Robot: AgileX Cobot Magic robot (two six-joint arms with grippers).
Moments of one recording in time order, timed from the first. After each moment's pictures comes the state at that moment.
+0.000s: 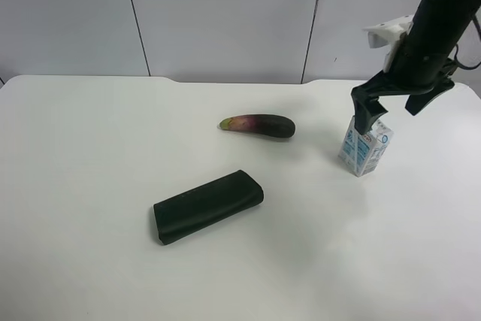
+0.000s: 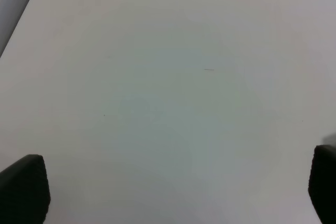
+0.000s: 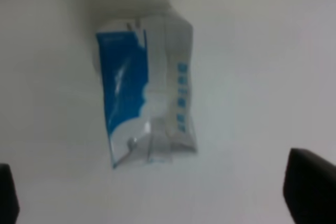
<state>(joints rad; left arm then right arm) 0.00 0.00 -0.51 0.07 1.06 -0.11 0.15 1.78 -1.30 -0.02 1.05 -0.18</state>
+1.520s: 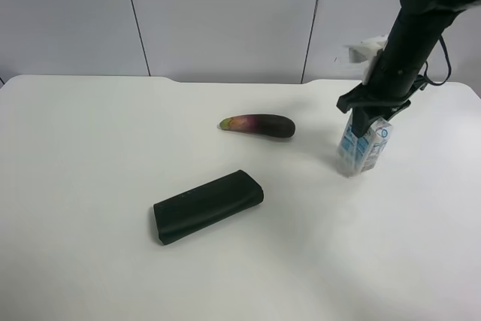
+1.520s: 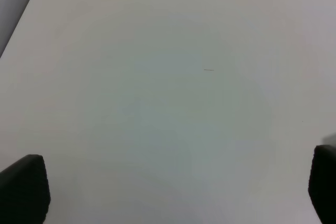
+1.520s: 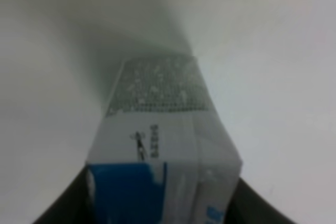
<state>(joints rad) 0.00 0.00 -0.51 0.07 1.06 -0.11 0.15 1.87 -1.35 0.07 1.03 -0.23</state>
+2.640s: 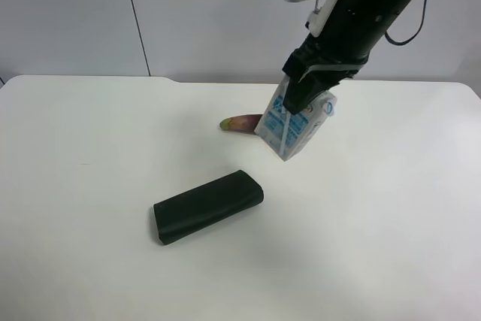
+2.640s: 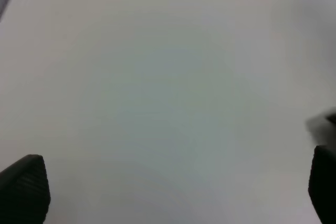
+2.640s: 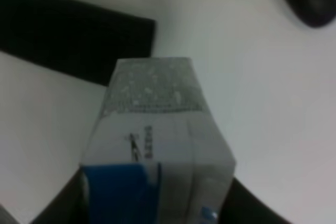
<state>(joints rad) 0.00 0.04 -0.51 -0.03 1.07 0.02 0.48 1.61 -1.36 0.30 1.13 -0.36</state>
